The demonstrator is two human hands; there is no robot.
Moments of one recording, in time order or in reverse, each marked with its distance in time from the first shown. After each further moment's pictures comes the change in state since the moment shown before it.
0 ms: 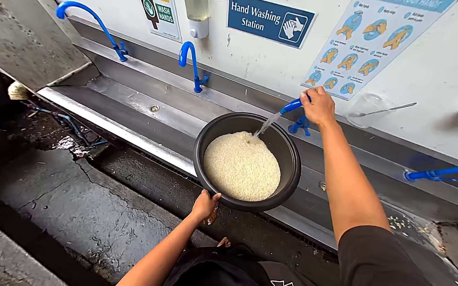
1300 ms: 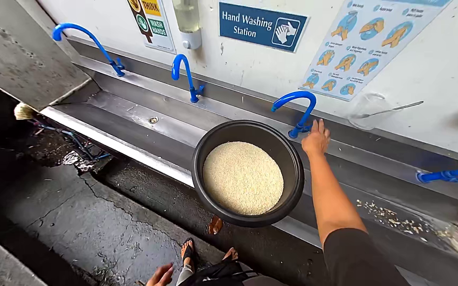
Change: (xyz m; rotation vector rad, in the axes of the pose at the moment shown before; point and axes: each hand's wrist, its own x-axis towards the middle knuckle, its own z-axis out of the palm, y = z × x) left_hand -0.101 -0.189 0.004 -0.602 0.183 -0.227; right_hand -0.037 0.090 0.099 -0.051 0.046 0.449
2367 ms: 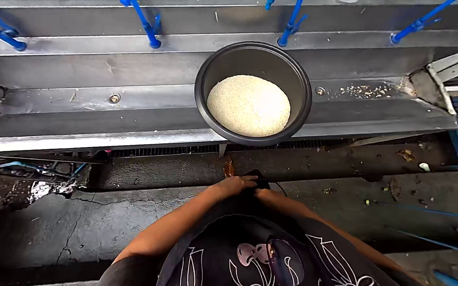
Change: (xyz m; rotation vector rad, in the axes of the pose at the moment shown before) left_hand 0.078 0.139 0.017 1.213 -1.392 1.121; right_hand -0.484 -0.148 0.058 0.191 -1.088 -0.368
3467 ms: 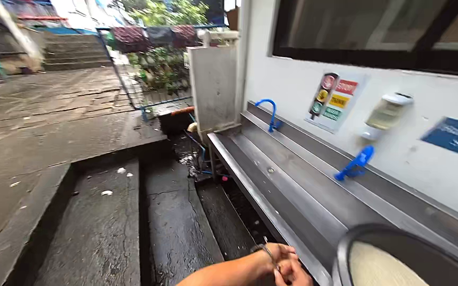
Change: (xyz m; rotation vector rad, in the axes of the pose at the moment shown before) left_hand -0.133 -0.026 -0.054 -1.729 1.516 -0.266; right_hand 0.171 -0.134 -0.038 0.225 0.491 -0.713
